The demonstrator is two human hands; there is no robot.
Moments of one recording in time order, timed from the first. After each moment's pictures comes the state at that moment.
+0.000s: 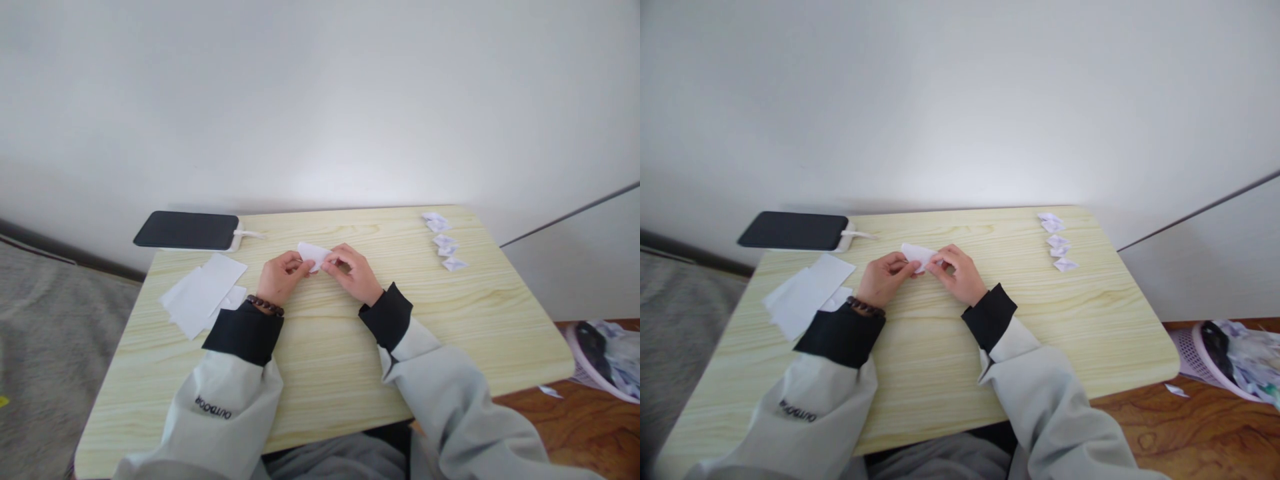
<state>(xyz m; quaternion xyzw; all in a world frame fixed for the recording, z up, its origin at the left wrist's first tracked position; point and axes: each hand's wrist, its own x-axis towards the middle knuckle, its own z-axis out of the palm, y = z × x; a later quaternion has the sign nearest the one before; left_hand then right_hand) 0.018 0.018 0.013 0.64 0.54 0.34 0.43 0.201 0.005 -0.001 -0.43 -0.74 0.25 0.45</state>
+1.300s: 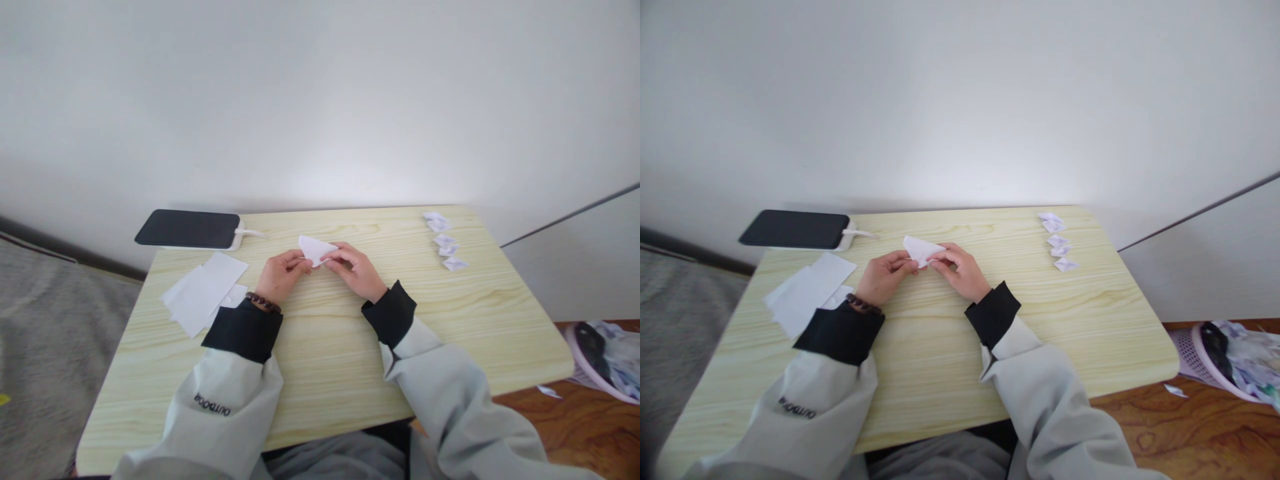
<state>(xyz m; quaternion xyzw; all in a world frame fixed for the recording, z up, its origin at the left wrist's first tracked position) 0.018 0.019 0.018 0.64 0.51 0.34 0.47 0.206 0.007 -0.002 -0.42 -0.74 0.30 0.44</state>
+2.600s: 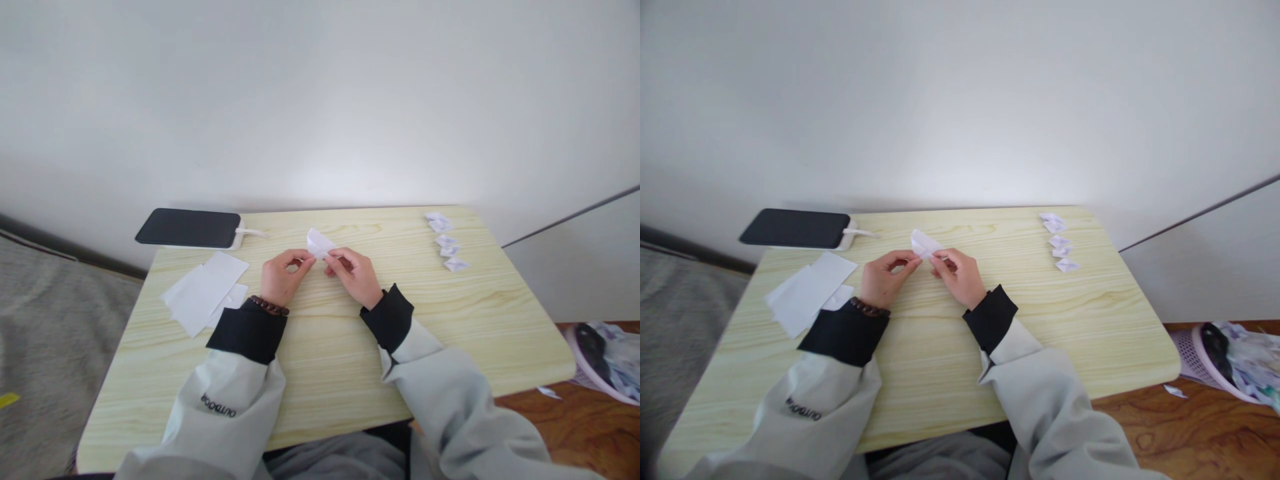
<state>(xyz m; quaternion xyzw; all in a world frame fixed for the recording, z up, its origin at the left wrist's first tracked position) 0.024 0.015 0.005 0.66 0.52 0.44 0.31 0.190 -0.003 -0.002 -0.49 -0.61 0.39 0.49</state>
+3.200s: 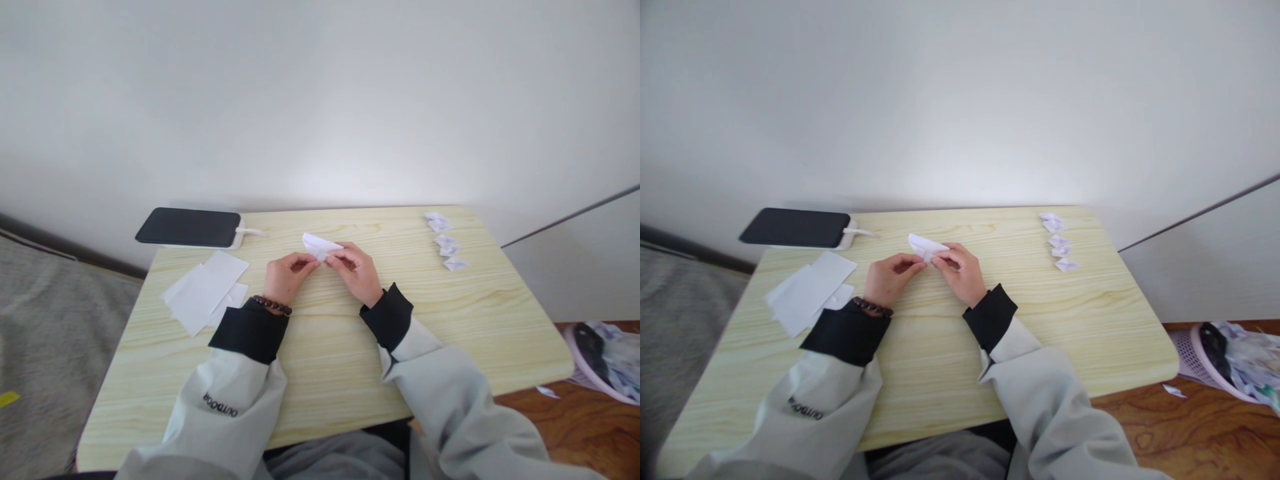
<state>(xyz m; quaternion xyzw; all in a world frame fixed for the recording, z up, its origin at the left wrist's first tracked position) 0.026 0.017 -0.001 0.62 0.53 0.42 0.41 0.194 0.001 -0.002 -0.49 -0.65 0.30 0.50</state>
